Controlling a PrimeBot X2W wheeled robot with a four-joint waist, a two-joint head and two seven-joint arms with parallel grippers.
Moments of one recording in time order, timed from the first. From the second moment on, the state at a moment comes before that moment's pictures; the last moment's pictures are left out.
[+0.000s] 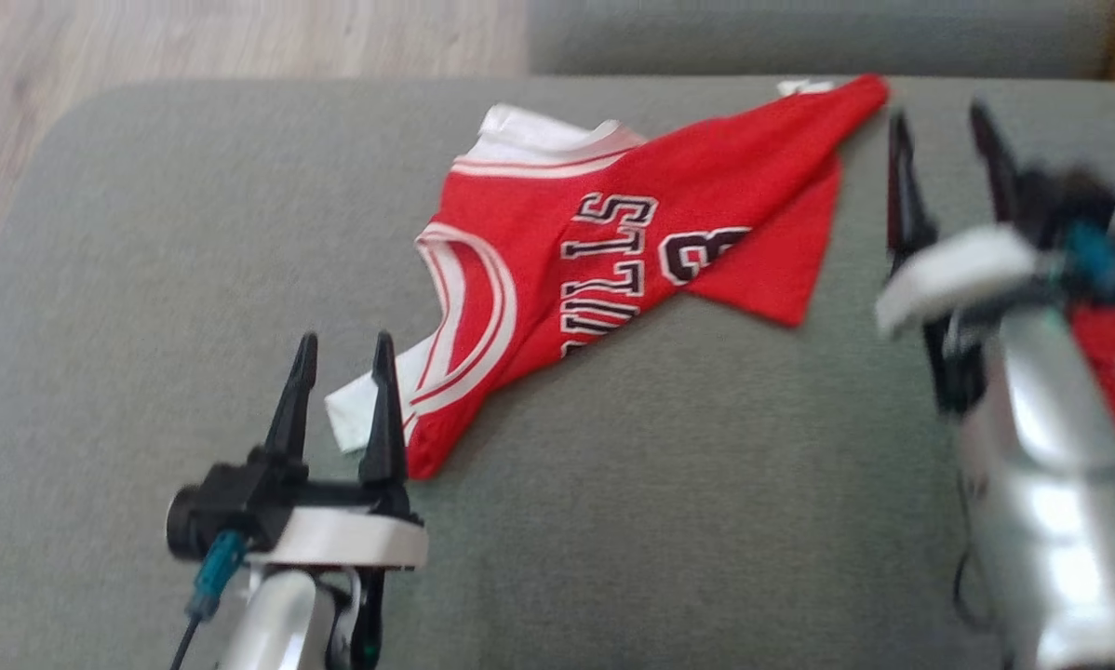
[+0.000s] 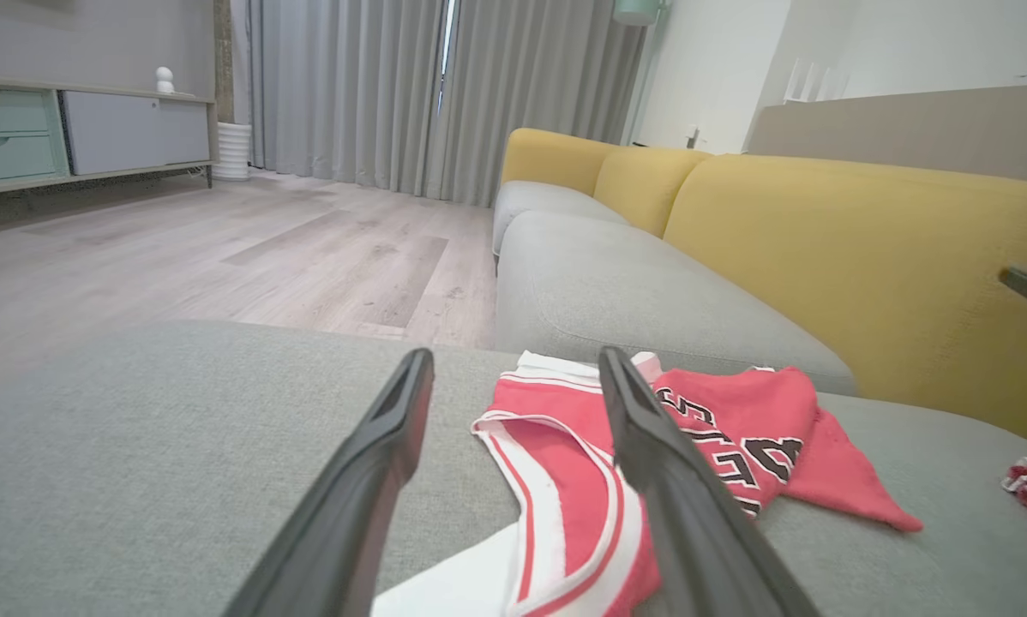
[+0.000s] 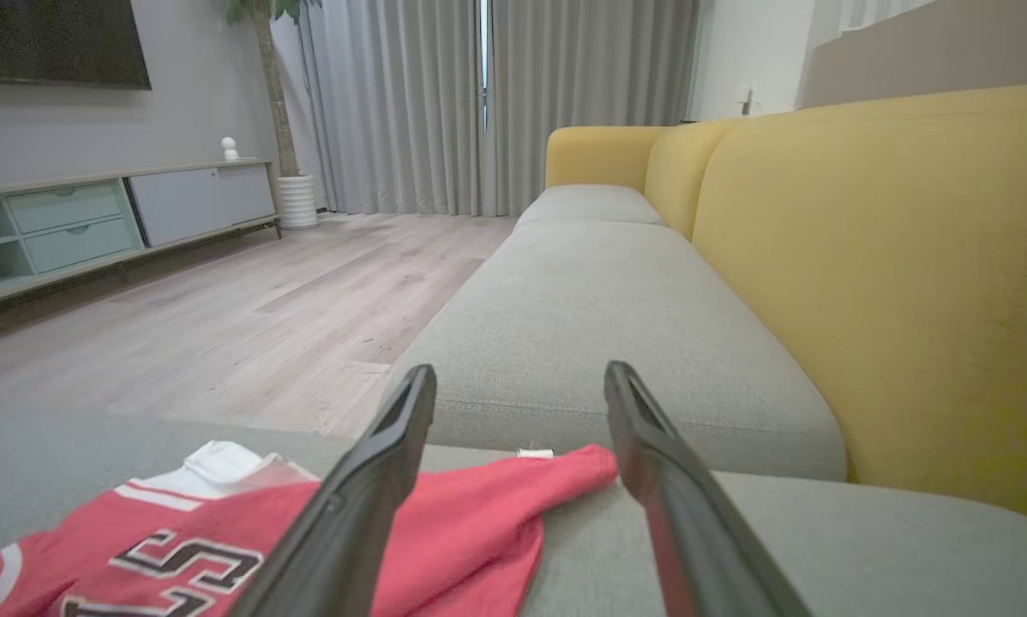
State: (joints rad) left arm -0.17 0.05 -0.25 0.22 -0.30 0.02 -0.25; right arm -0.71 -0.08 -0.06 0.79 -0.04 0.13 -0.25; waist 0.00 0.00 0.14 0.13
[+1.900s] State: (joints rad) left arm -0.18 0.05 -0.31 0.24 -0.31 0.00 -0.25; right arm -0.62 -0.05 -0.11 0.97 -0.40 0.13 -0.05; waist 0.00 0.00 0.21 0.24
